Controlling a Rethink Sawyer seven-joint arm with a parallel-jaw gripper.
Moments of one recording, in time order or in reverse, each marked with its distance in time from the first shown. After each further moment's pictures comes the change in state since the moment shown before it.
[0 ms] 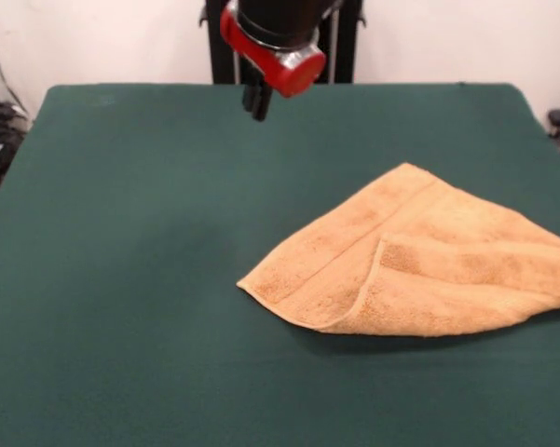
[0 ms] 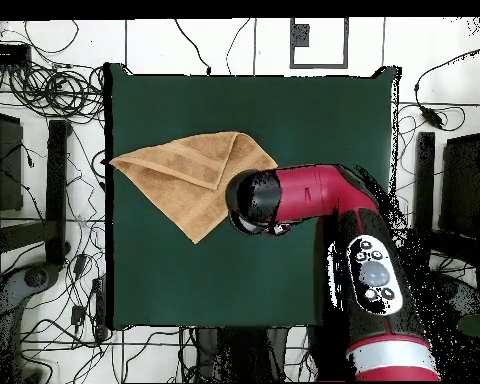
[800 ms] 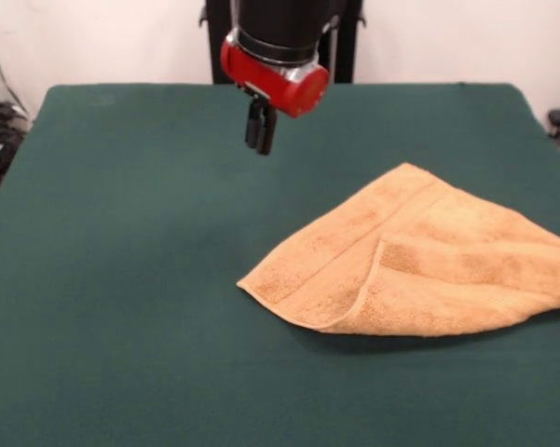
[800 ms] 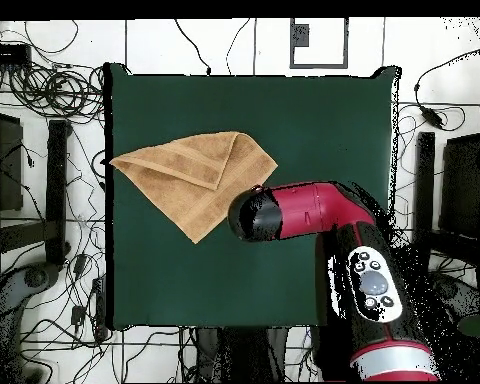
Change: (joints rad) arm -0.016 -0.005 0.006 0.095 -0.054 -0.322 -0.010
